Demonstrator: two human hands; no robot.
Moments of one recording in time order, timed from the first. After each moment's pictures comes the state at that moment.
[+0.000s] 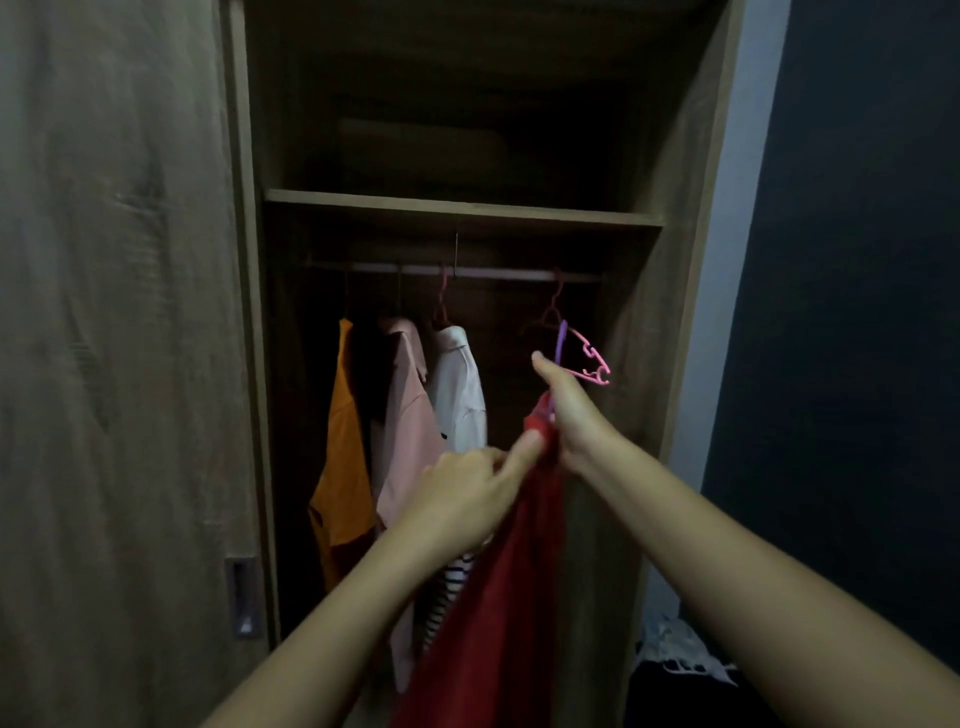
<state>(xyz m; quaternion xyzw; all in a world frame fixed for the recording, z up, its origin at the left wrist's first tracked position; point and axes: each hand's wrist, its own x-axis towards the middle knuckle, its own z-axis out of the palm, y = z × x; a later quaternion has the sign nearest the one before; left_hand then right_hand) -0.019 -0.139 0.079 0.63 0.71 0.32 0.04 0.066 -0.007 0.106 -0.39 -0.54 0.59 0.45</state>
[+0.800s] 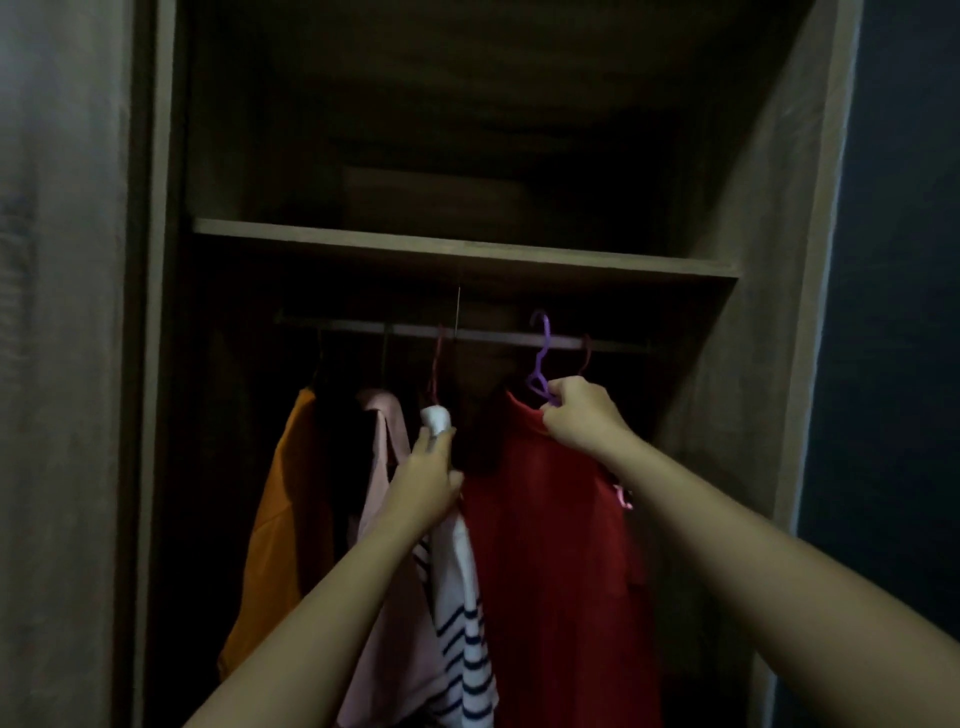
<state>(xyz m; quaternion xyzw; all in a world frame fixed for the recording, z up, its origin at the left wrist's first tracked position) -0.130 0.154 0.069 0.56 0.73 0.36 -0.12 0.038 0.203 0.162 -0.45 -0.81 0.07 0.37</state>
